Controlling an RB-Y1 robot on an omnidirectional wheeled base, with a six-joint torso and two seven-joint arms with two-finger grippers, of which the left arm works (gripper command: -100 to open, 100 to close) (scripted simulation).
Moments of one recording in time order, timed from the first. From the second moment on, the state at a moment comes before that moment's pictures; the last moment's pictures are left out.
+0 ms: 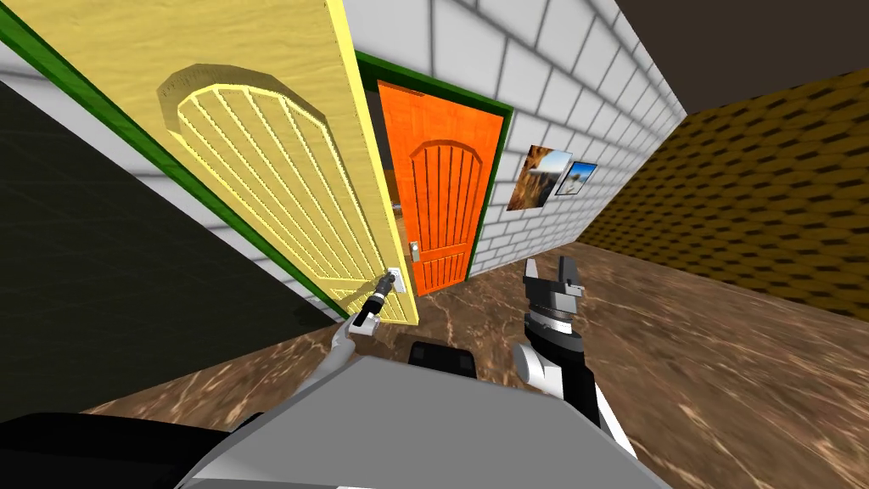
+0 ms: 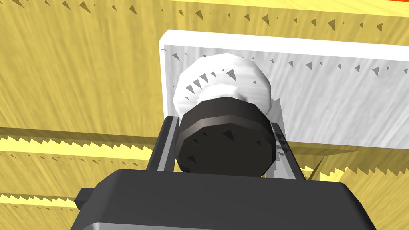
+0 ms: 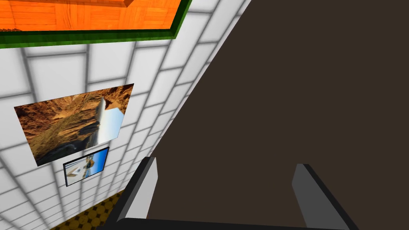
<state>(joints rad) 0.13 0.37 0.02 -1.30 0.10 -0.37 0.27</state>
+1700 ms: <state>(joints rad) 0.31 0.57 -0.10 -1.39 0.11 -0.55 0.42</state>
